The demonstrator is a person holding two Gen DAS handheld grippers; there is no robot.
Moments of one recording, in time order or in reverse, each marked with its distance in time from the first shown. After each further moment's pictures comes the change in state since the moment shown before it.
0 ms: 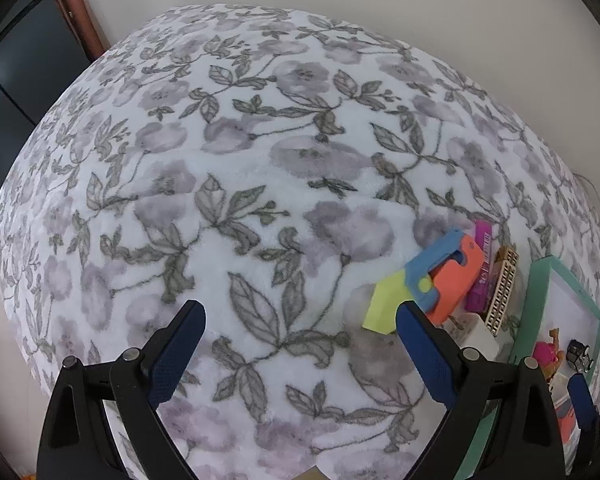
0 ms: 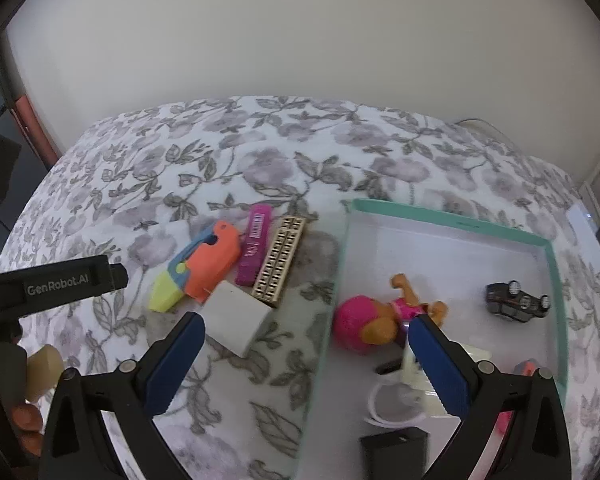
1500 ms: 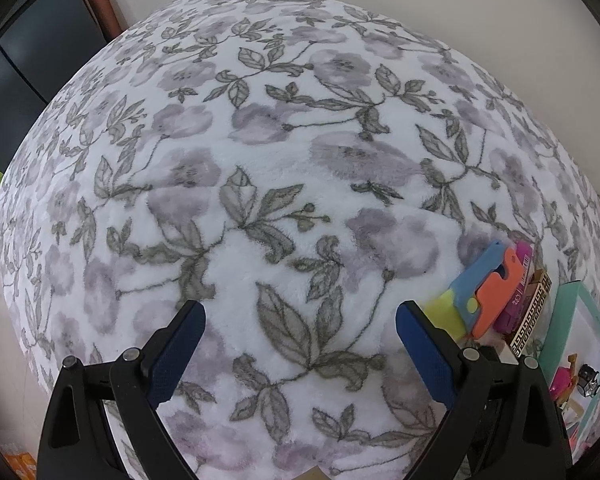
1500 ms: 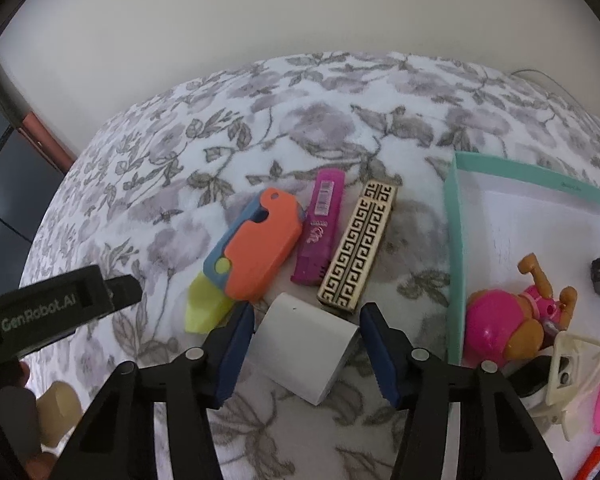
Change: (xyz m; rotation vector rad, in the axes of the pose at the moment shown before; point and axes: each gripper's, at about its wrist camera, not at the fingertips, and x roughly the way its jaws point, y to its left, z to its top) left arm 0.024 0.022 0.010 -0.055 0.027 0.031; right arm 0.059 0.028 0.001 0.076 0.100 0.149
